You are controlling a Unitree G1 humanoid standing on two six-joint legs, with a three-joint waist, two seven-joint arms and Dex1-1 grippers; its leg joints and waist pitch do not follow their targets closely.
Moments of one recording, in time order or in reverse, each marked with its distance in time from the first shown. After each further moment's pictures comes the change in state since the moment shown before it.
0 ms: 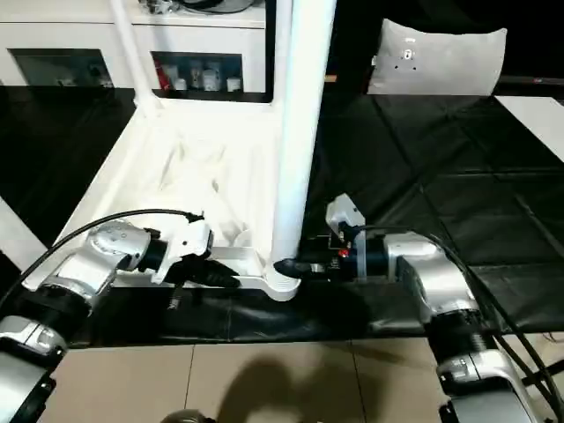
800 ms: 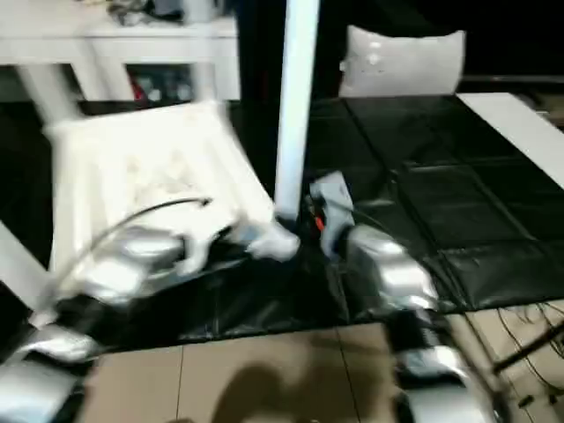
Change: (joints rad) left arm -0.007 -0.245 0.079 -0.070 0.106 0.392 0.560; right arm -0.037 0.274 -0.122 0.019 -0.164 0.080 -0.801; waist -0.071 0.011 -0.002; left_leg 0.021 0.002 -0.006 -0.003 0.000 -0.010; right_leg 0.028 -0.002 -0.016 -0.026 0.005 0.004
